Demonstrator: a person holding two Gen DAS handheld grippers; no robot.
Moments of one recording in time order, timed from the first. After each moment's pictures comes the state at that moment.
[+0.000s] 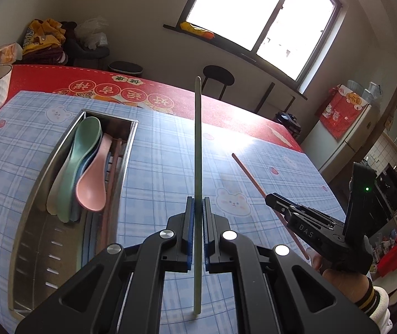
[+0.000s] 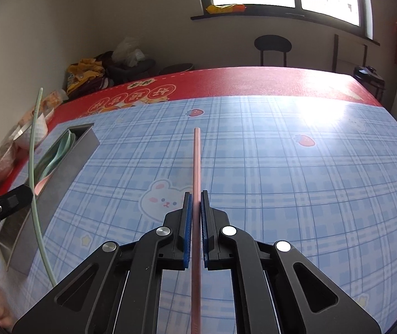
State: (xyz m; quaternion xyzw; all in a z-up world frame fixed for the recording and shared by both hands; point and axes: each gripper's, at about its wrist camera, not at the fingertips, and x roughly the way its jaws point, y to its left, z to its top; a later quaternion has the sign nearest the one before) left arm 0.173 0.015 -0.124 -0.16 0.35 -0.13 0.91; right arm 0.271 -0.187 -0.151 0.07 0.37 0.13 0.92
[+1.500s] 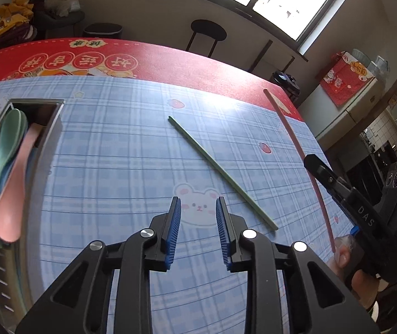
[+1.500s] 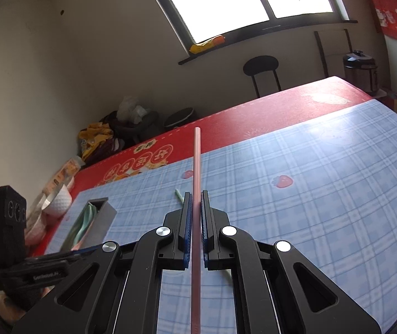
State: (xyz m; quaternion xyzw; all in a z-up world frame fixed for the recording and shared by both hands) left arm 0.260 -0.080 -0.144 -0.15 0.47 -0.16 0.86; right arm 0.283 -0.282 -0.131 0.19 0.30 0.13 0.92
